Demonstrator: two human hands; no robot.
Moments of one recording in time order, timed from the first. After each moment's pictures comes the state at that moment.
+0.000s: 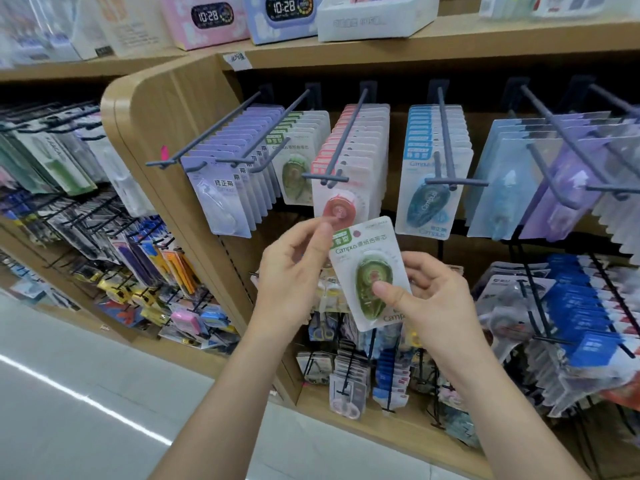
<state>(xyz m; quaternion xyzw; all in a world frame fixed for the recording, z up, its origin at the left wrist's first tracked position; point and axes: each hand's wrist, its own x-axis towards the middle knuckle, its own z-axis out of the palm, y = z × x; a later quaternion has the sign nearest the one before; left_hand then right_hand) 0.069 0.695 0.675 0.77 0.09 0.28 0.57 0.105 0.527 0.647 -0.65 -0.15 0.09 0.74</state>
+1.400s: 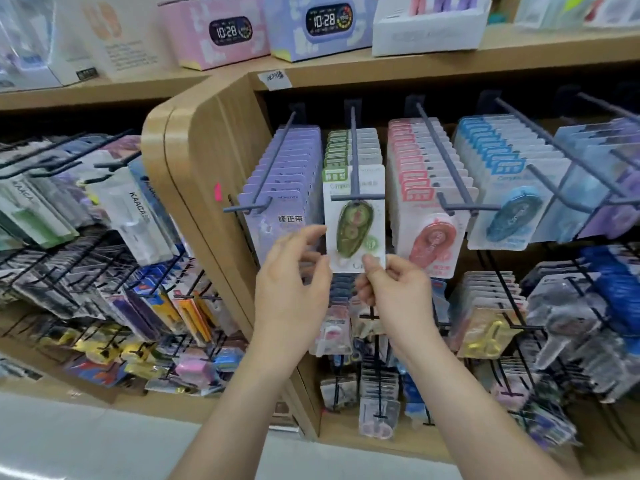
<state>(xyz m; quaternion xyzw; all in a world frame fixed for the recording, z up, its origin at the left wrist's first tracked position) 0.073 0.830 0.686 0.86 0.03 0.26 0.44 0.121 0.708 0.643 -0.68 0.04 0.00 0.74</state>
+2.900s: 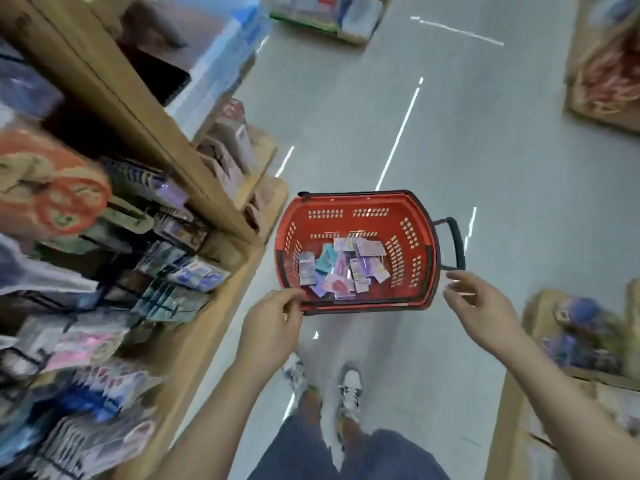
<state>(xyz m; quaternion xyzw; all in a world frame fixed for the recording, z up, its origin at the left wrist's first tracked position) -0.074 0.260 0.383 0.83 -0.37 -0.33 0.24 -0.333 0.105 0.402 -0.65 0.64 -0.03 0.41</state>
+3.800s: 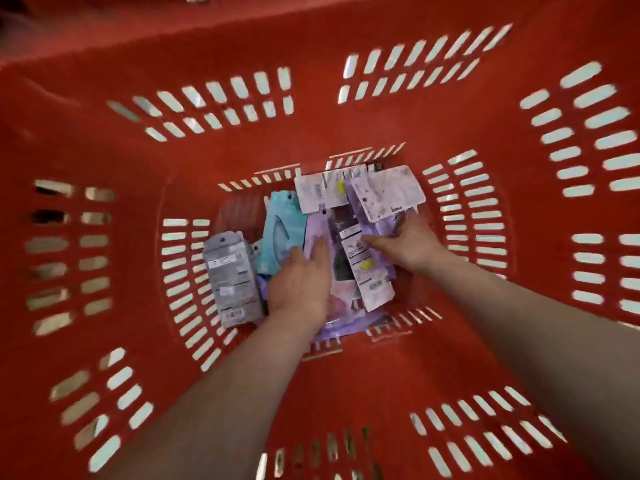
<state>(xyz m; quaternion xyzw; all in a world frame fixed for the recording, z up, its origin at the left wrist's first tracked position) -0.081 0.015 -0.246 0.73 -0.55 -0.36 -0.19 -0.236 -0.089 -0.268 -0.54 0.69 0.13 0.46</state>
